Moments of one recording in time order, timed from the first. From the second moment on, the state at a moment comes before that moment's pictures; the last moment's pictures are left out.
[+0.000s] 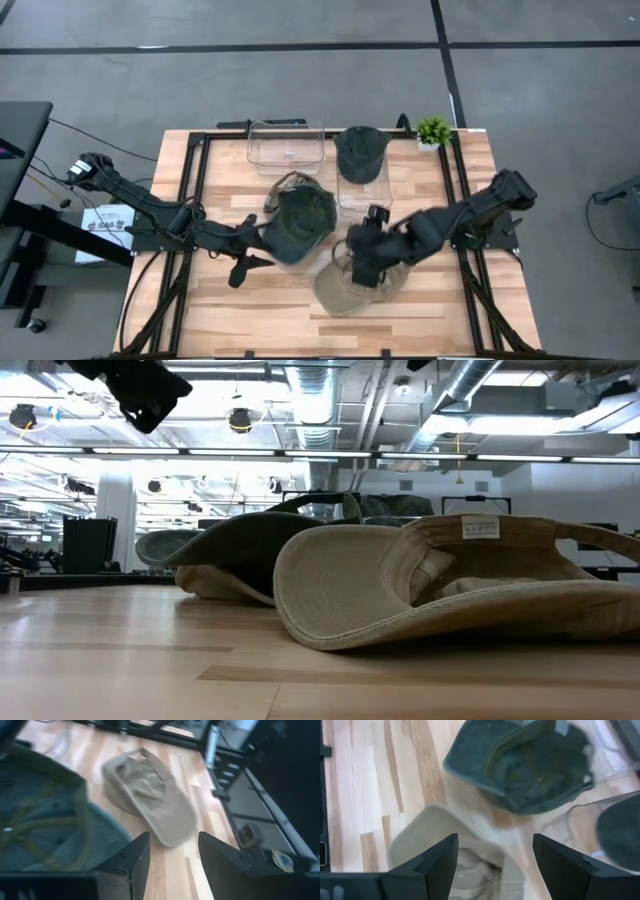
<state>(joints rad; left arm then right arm) -0.51 1.00 0.59 -0.02 -0.28 -0.38 0.47 1.71 1.68 -1.11 0.43 0.55</state>
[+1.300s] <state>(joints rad) -0.50 1.00 0.59 -0.19 -0.47 -0.38 0.50 2.02 1.68 -0.75 0.76 0.94</state>
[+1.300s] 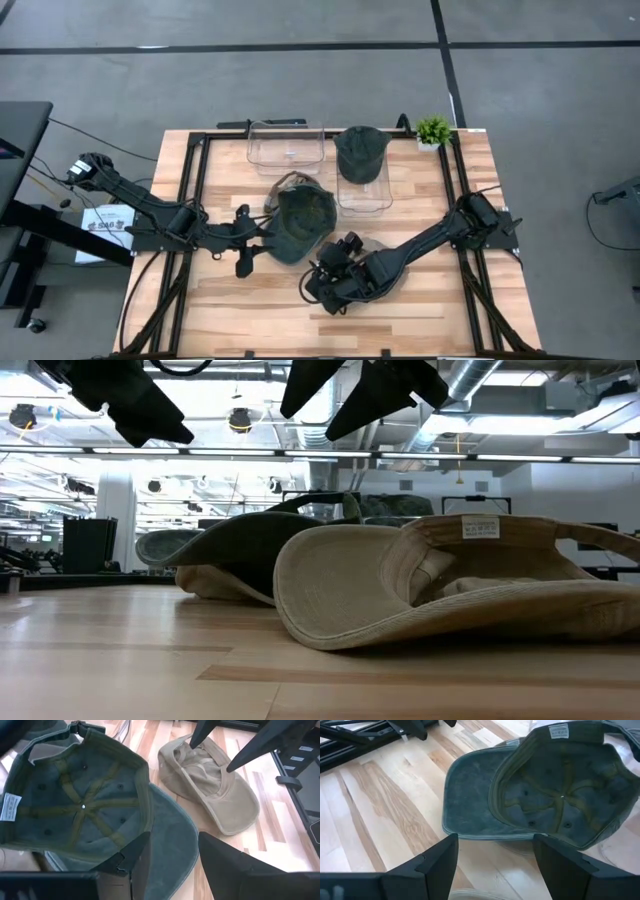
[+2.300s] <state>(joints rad) -0.32 1.00 0.59 -0.43 -0.47 -0.56 0.50 2.01 1.68 -0.75 0.73 0.94</state>
